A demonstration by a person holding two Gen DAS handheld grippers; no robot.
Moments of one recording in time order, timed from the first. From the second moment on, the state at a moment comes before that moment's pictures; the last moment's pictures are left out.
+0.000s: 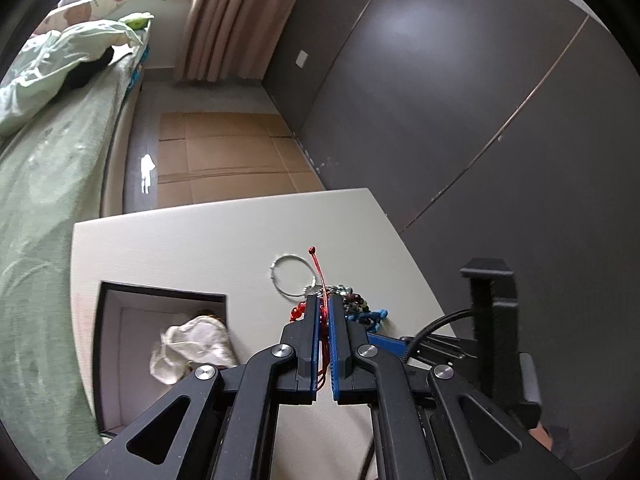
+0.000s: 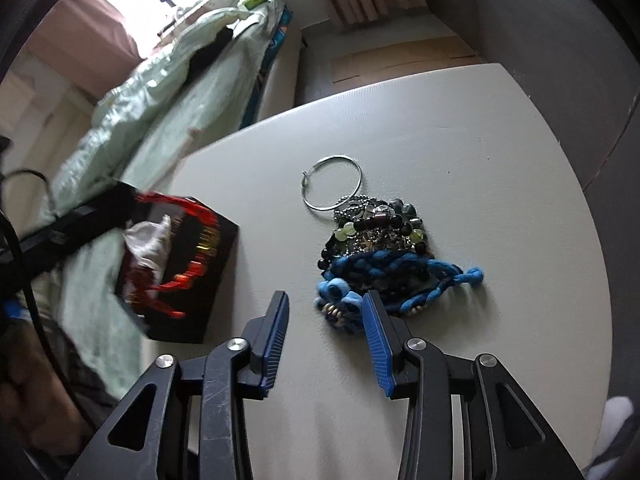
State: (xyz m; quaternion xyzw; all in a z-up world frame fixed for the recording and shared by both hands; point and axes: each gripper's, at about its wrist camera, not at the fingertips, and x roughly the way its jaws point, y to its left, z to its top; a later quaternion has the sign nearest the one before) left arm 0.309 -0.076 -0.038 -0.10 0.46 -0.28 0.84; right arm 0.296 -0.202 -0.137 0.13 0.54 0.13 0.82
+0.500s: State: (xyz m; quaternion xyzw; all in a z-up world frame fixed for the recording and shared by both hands) left arm 0.296 -0.026 -0.021 -0.11 0.44 -0.24 0.86; right arm 0.276 -0.207 -0.106 0.13 0.50 0.13 0.85
